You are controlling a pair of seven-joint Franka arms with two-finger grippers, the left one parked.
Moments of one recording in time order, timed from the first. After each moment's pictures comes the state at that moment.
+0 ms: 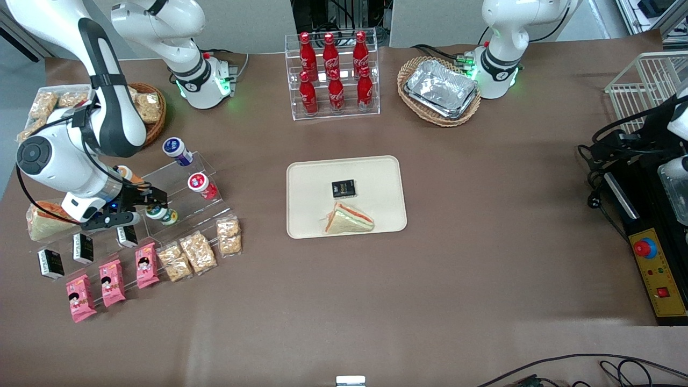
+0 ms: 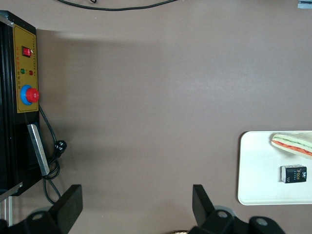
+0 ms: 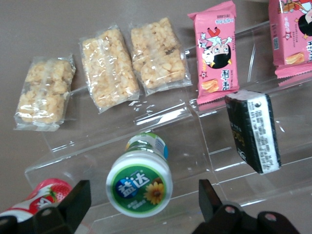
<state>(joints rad) 0.02 0.07 -0.09 -2.23 0.05 2.25 -0.23</state>
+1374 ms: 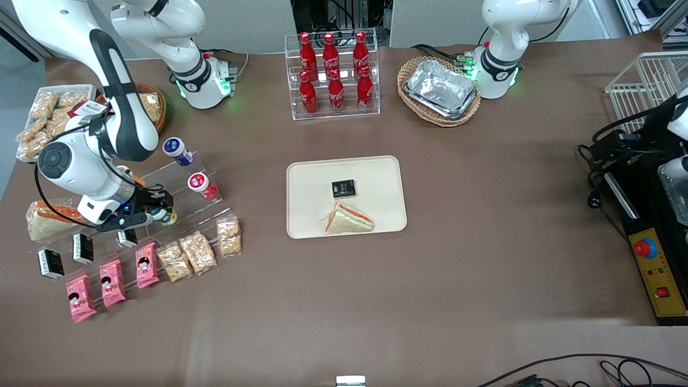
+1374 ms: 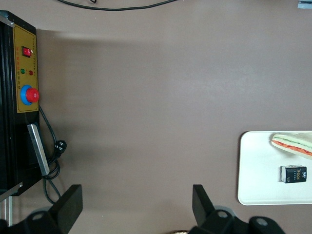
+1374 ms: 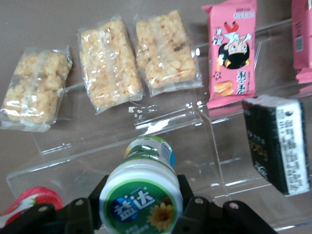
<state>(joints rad) 0.03 0.10 -0.09 -2.27 0.05 2.34 -0.27</state>
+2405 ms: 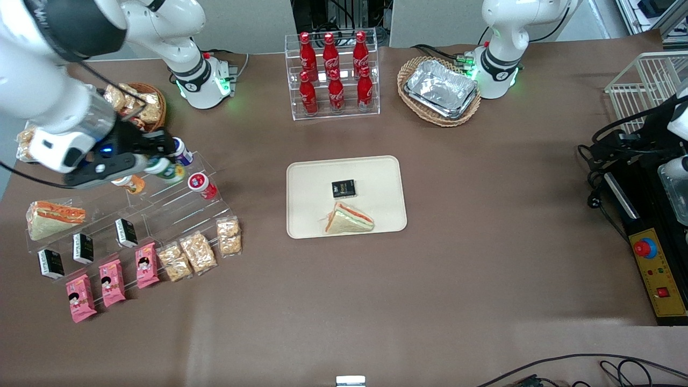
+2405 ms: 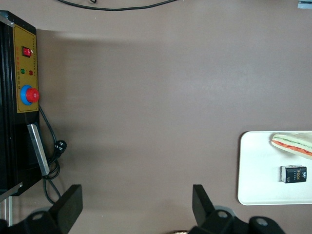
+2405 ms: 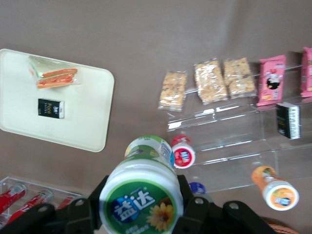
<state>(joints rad) 0.09 -0.02 0.13 -1.66 0.11 1.57 -0.01</state>
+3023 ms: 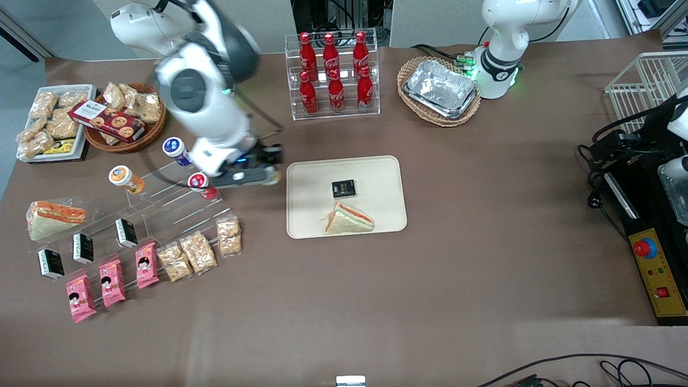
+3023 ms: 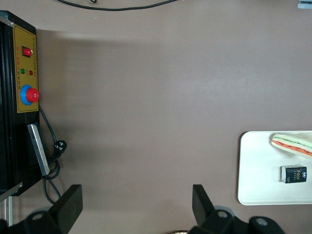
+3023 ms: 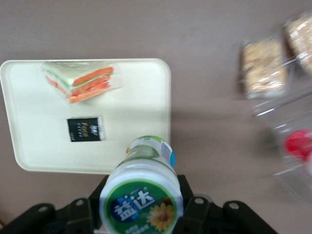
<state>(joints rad) 0.37 0.09 0.23 -1.94 0.11 2.00 0.53</state>
